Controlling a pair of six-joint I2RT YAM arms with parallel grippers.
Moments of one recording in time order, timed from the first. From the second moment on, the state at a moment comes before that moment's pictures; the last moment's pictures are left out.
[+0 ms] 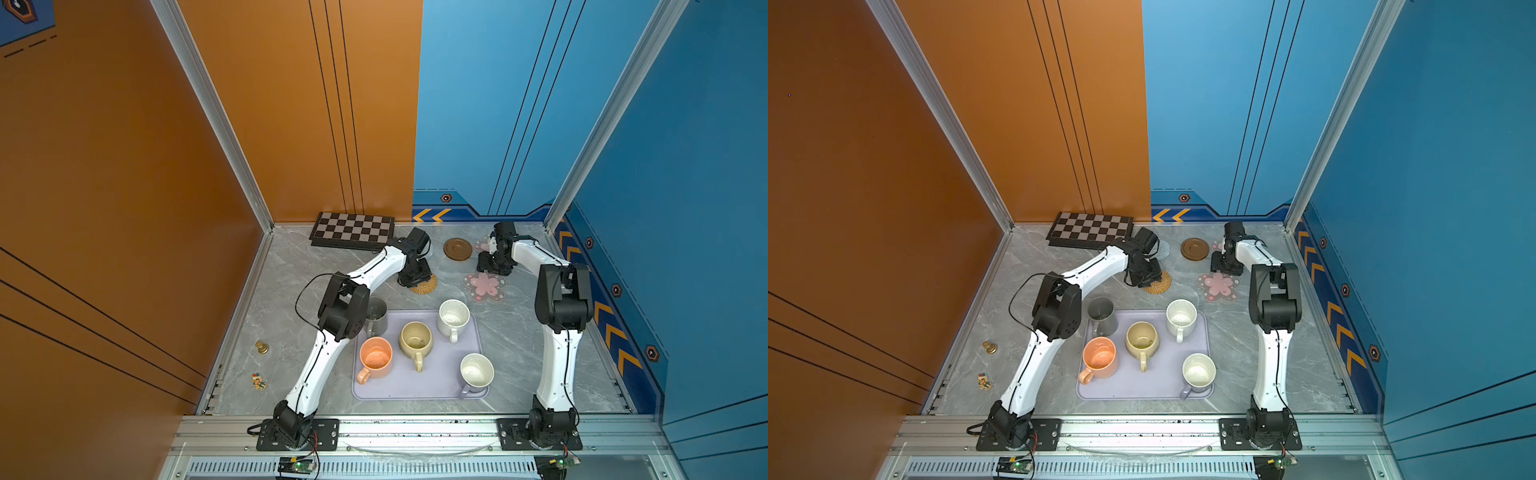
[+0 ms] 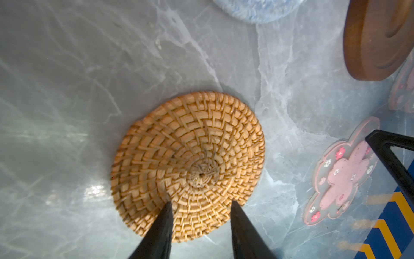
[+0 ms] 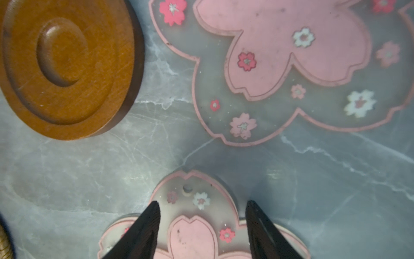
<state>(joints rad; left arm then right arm) -0.58 2.47 2.17 -0.89 0.19 -0.88 0.04 2.23 1.71 -0.68 -0.10 0.18</state>
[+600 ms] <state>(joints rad) -0.61 2.43 2.10 -0.86 0.19 -0.86 0.04 2.21 1.71 -0.68 -0.11 0.22</state>
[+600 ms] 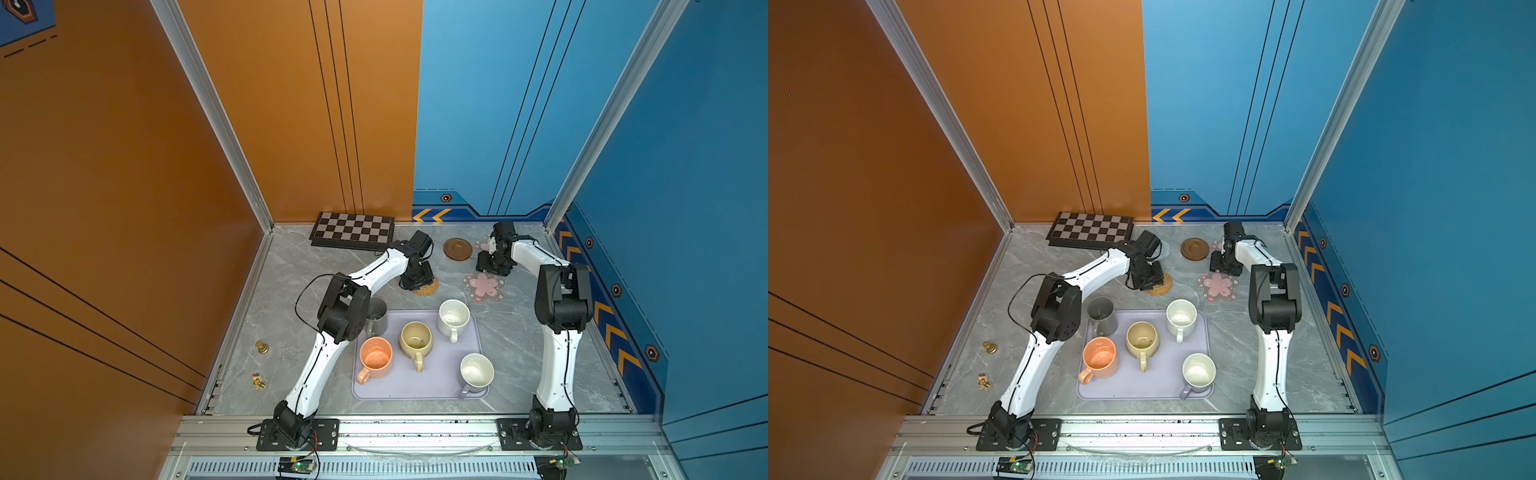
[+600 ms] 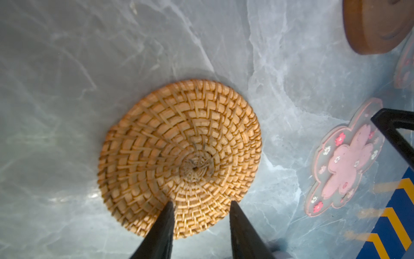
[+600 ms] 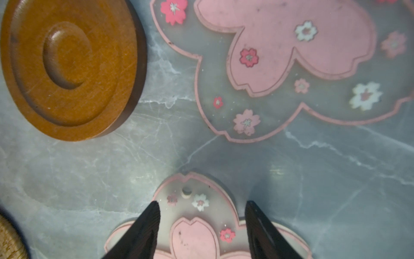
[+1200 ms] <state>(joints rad) -0.65 2.42 2.09 -0.89 0.21 -0.84 0.03 1.97 1.61 -0.69 -0.12 0.25</state>
